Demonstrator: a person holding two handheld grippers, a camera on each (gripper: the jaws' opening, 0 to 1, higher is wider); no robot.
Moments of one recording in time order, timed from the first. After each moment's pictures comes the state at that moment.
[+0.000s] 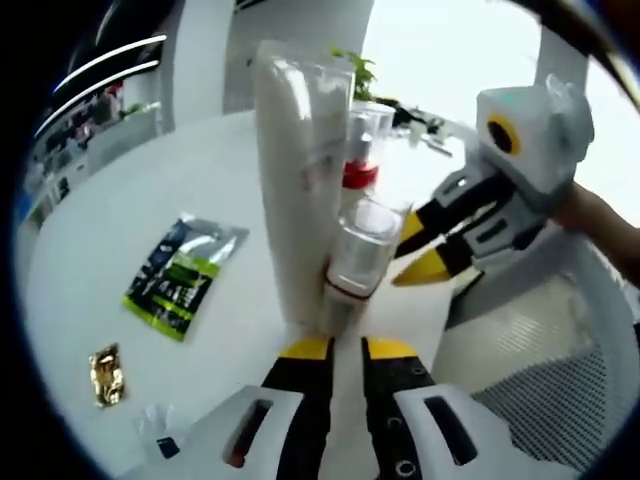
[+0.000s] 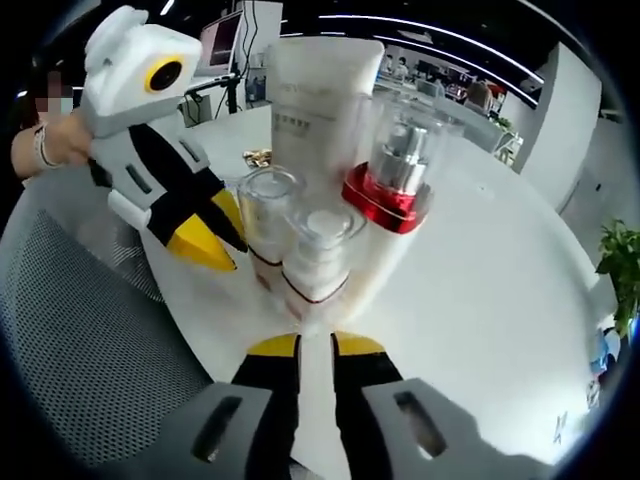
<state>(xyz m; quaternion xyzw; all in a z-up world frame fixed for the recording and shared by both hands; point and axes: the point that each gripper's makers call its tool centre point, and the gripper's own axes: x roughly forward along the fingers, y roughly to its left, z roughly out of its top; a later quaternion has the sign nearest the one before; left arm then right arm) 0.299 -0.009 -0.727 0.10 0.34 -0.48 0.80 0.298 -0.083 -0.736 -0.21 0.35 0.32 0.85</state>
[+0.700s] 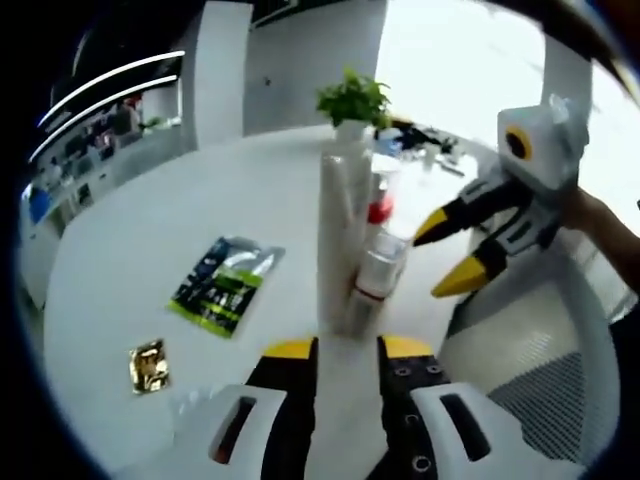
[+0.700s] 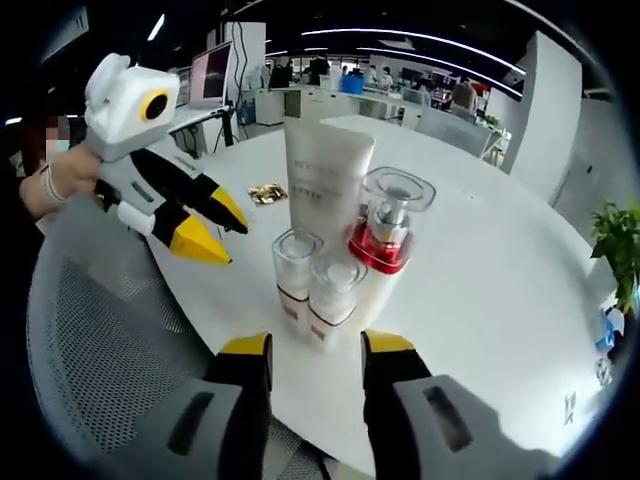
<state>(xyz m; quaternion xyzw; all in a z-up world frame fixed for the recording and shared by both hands) 0.300 0.030 -0.687 0.09 0.31 -0.45 0.83 0.284 -0.071 -0.688 -0.15 0.33 0.31 0.88</state>
